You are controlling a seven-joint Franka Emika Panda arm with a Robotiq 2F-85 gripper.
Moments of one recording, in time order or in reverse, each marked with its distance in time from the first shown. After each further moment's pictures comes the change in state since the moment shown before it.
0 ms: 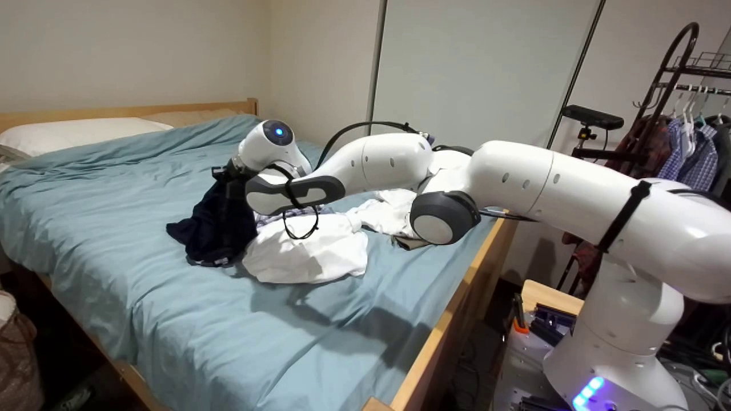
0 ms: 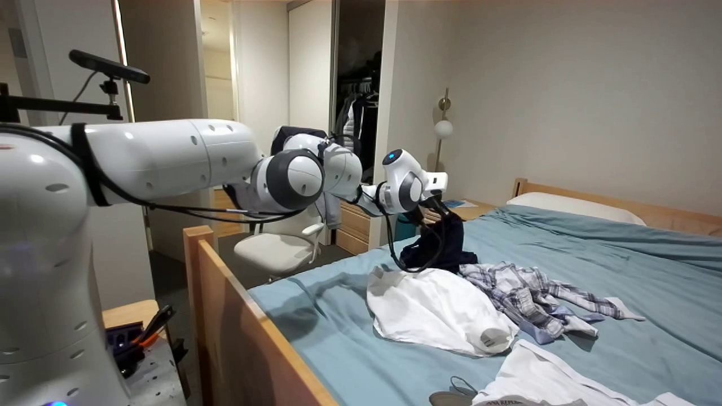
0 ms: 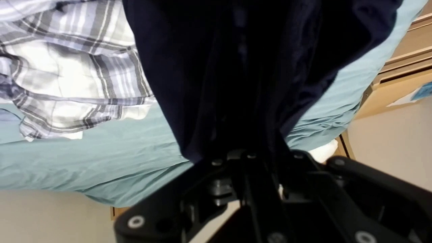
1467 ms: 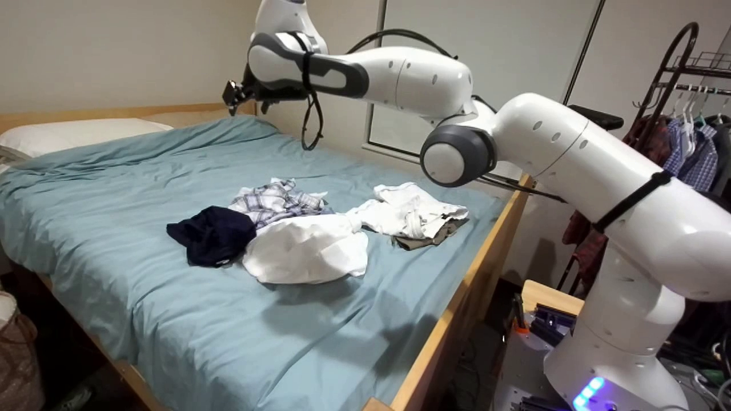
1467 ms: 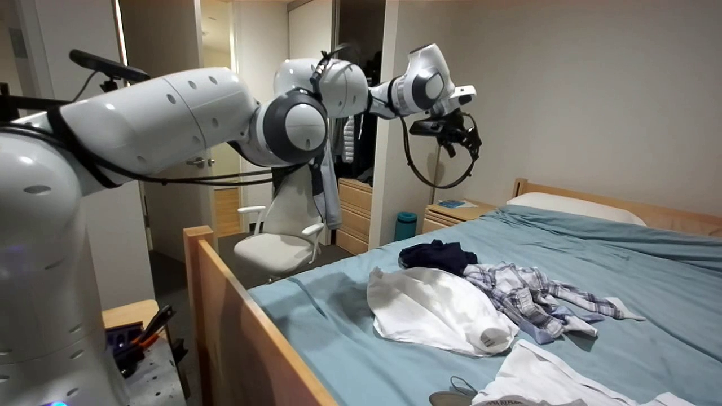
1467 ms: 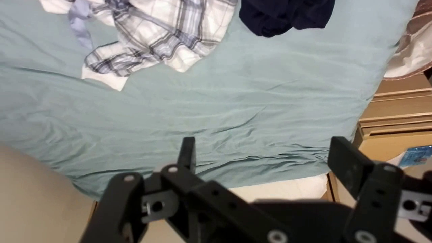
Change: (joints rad) arm -0.104 -0.313 0.171 0.163 0.002 -0.701 -0.457
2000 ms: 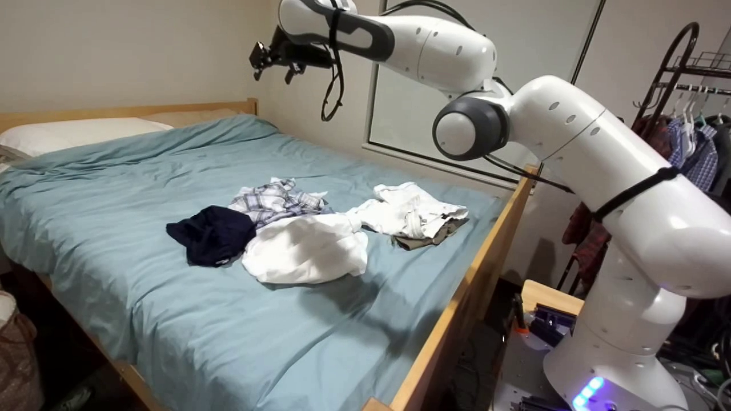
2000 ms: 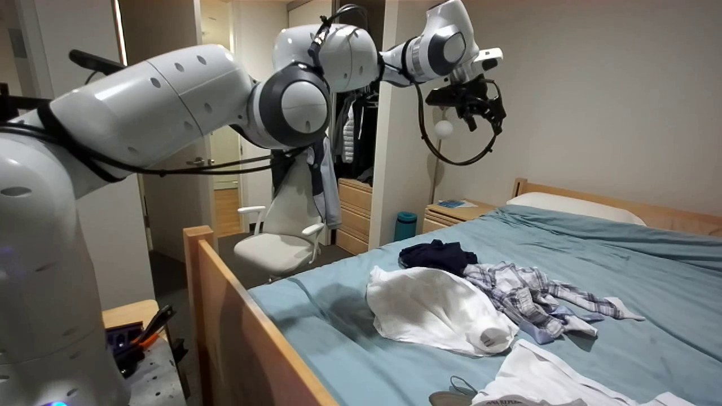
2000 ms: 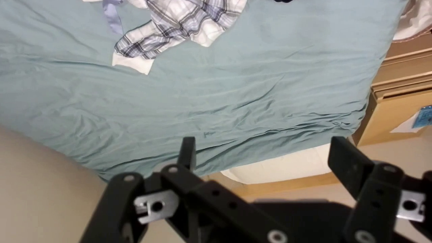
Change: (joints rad) arm -0.100 -0.108 0.066 0.000 0.012 -0.062 -0.005
